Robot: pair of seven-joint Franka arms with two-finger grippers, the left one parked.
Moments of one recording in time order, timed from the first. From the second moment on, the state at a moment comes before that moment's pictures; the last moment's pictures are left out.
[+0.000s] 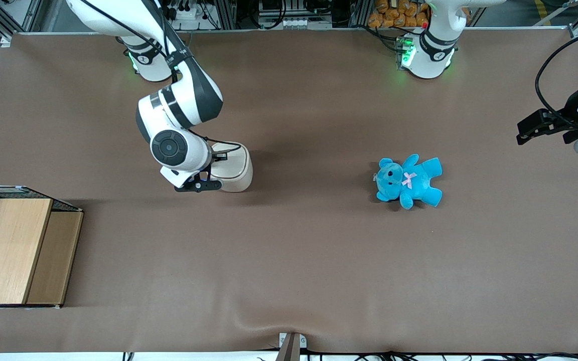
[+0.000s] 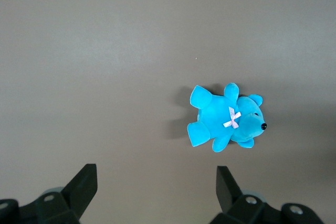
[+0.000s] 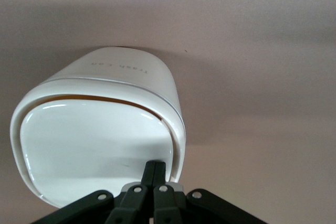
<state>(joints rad) 0.49 0.38 -0.01 -1.82 0.15 1.87 0.36</state>
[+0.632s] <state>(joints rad) 0.50 0.38 -0.01 -1.82 0.15 1.87 0.36</state>
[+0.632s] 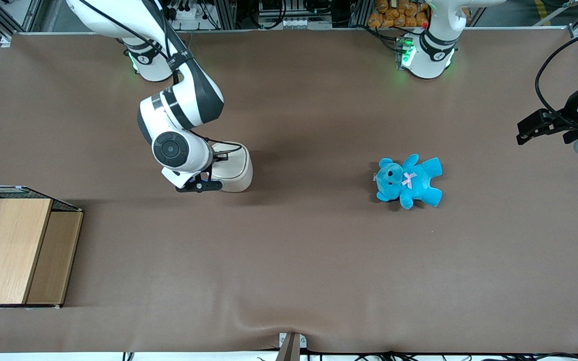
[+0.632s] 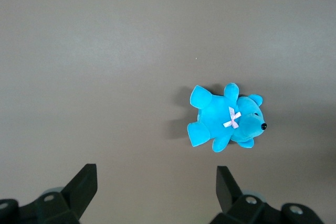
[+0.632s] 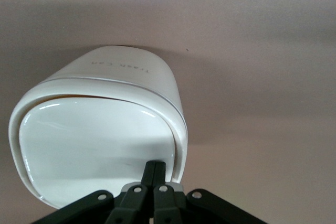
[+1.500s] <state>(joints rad) 0.46 0.28 -0.04 -1.56 0.15 1.57 0.41</state>
